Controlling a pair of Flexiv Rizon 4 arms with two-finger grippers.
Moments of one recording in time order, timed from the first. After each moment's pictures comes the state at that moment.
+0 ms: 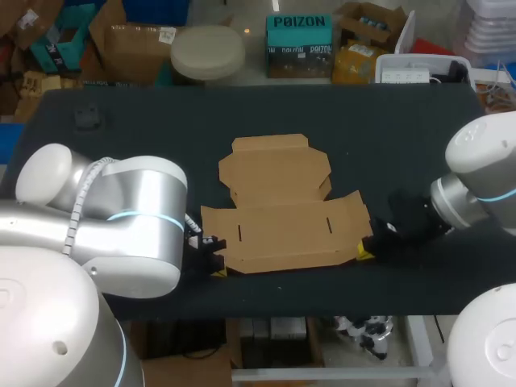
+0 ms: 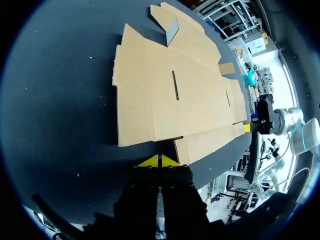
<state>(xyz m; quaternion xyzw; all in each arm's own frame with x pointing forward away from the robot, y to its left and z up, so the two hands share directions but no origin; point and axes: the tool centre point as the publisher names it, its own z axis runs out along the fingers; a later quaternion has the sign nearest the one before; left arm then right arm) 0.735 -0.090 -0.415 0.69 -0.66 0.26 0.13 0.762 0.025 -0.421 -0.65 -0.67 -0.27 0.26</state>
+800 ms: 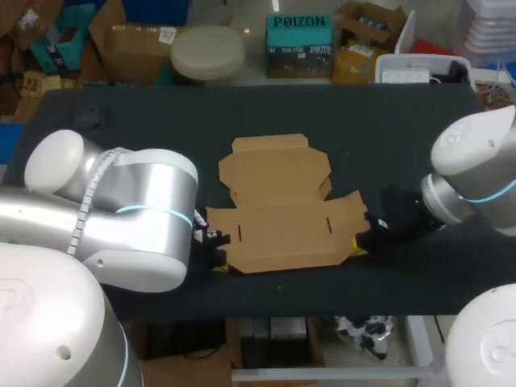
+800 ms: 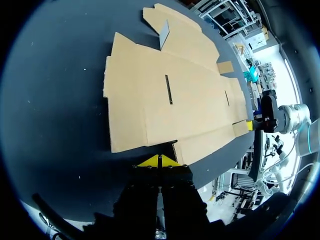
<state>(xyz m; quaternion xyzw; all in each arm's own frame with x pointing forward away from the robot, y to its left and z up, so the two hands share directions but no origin) 0.741 -0.093 -0.405 0.69 -0.68 0.24 0.12 0.767 0.037 -0.413 -0.66 -0.67 -0.26 0.24</state>
